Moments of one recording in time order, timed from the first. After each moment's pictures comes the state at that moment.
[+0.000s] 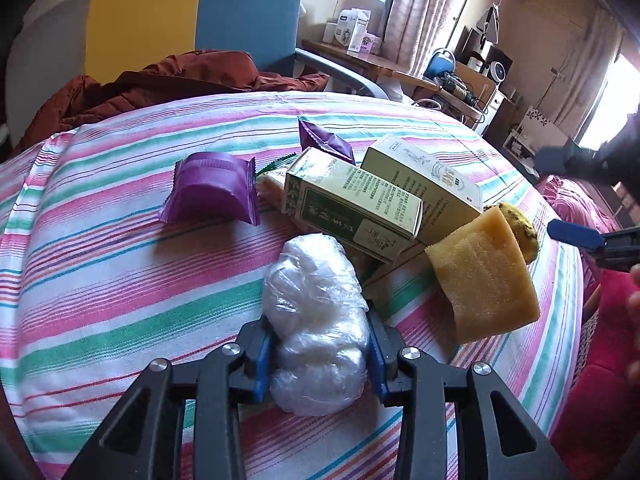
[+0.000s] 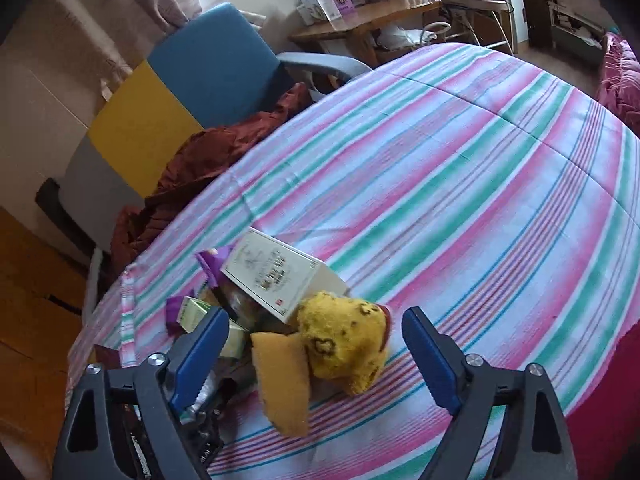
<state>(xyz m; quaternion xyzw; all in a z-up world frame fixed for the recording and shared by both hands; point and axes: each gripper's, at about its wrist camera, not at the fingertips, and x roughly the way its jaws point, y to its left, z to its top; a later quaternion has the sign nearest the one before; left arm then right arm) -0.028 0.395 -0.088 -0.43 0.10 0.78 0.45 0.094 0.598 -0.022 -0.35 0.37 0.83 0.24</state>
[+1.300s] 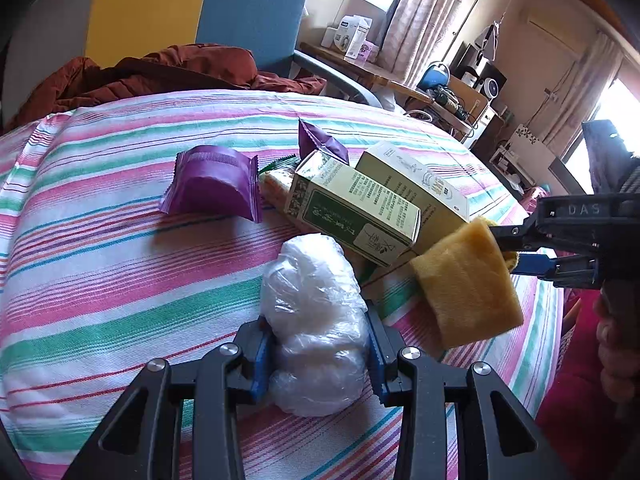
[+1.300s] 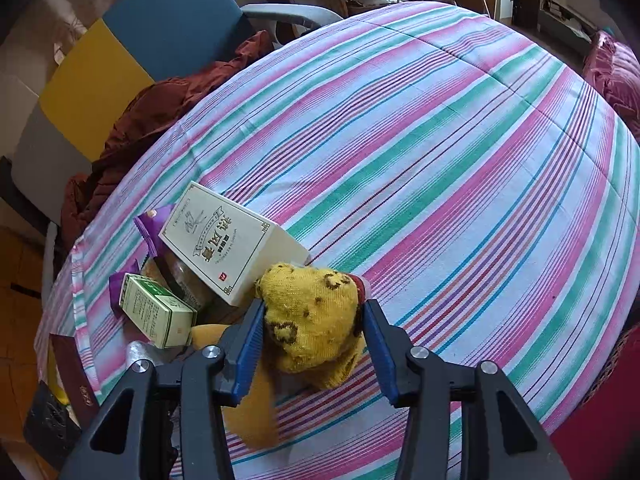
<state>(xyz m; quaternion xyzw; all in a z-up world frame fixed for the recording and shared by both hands) -0.032 0.383 -0.088 -0.44 0.05 0.76 0.47 0.072 0.604 -0.059 -0.47 0.35 0.76 0.28</state>
